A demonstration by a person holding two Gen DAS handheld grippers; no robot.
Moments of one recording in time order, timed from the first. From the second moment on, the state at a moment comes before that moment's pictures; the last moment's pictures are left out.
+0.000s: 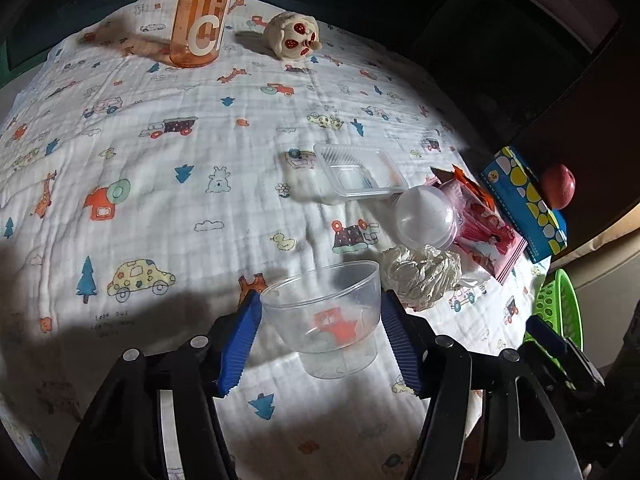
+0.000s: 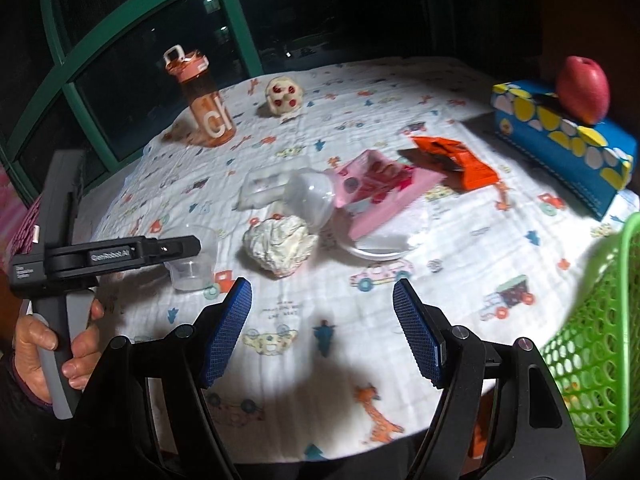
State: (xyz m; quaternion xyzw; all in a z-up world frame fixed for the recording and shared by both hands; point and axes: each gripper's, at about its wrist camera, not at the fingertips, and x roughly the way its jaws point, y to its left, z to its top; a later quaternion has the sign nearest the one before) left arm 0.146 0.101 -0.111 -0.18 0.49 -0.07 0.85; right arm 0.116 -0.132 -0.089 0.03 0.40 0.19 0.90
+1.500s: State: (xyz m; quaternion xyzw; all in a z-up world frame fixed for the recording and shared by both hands) left arm 0.133 0.069 -0.033 -0.13 0.41 -0.11 0.89; right arm 0.124 -0.125 -0.081 0.06 0.39 0.18 0.90
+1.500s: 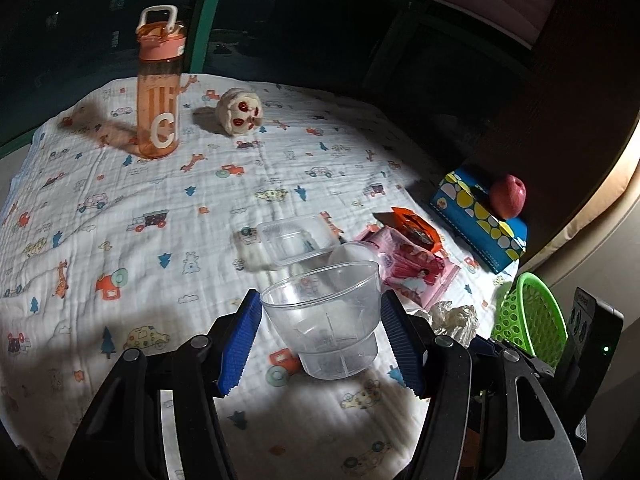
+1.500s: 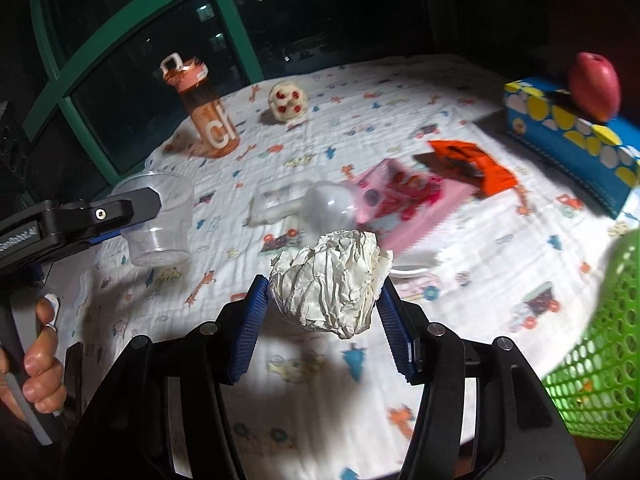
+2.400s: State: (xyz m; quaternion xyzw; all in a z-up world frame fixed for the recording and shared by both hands) left arm 0.144 -0.157 0.001 -0.02 0.40 -0.29 0.87; right arm 0.050 -0.346 -0.045 0.12 0.34 -0.03 0.93
